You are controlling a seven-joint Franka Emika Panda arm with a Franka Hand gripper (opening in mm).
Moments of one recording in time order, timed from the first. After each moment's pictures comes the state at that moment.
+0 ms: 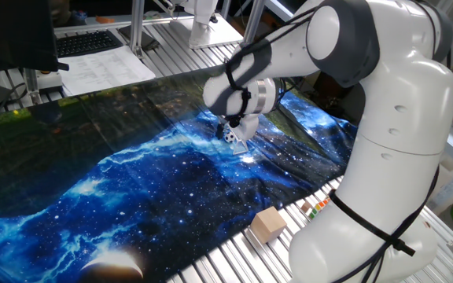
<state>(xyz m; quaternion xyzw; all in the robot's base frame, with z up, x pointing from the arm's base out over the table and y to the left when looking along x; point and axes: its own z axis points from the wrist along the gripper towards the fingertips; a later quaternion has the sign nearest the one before) 0.530 -0.140 0.084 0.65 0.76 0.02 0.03</state>
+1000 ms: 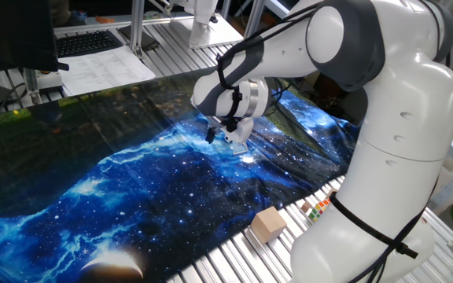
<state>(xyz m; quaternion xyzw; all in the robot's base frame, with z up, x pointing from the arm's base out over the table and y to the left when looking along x) 0.521 -0.098 0.089 0.58 0.81 0.04 0.02</state>
